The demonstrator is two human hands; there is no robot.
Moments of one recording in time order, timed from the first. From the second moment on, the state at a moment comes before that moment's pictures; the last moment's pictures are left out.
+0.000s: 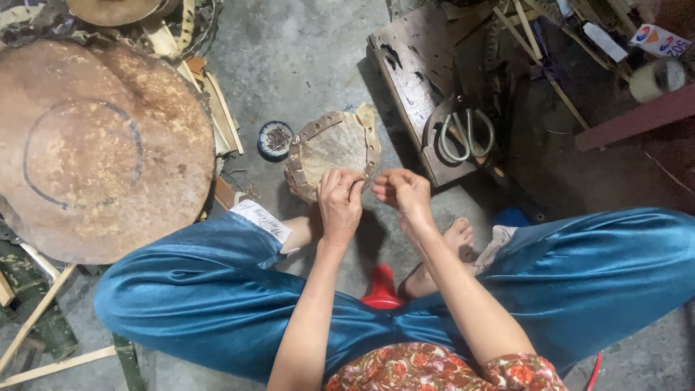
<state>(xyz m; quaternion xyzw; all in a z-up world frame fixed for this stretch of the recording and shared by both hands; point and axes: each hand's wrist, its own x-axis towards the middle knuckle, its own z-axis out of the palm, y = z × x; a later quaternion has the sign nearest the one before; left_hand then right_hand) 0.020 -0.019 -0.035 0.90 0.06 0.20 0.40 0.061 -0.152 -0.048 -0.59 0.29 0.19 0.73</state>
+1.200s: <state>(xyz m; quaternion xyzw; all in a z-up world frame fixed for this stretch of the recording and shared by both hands) 0.021 -0.018 -0.036 0.90 0.04 0.20 0.38 0.047 -0.129 -0.044 -0.74 0.23 0.09 0.62</state>
